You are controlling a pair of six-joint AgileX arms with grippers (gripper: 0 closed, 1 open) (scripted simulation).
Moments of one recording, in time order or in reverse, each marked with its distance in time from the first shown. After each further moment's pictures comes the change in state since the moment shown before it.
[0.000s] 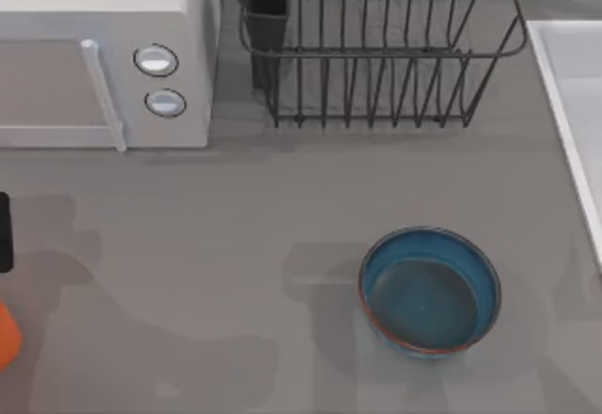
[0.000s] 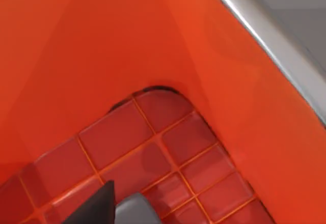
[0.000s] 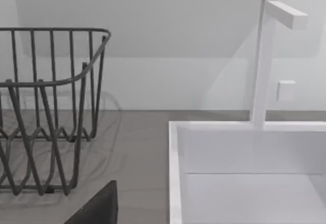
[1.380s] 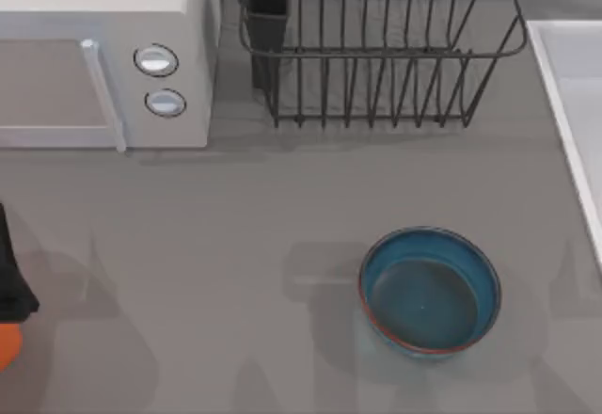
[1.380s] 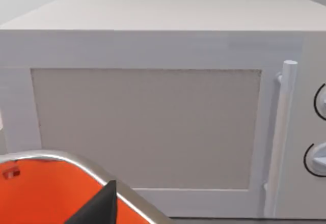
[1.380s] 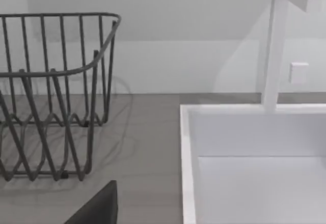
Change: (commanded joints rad) left arm -0.032 -0.936 -0.638 0.609 0.165 0.017; right arm 0.024 0.064 0.064 -0.058 0.001 0.024
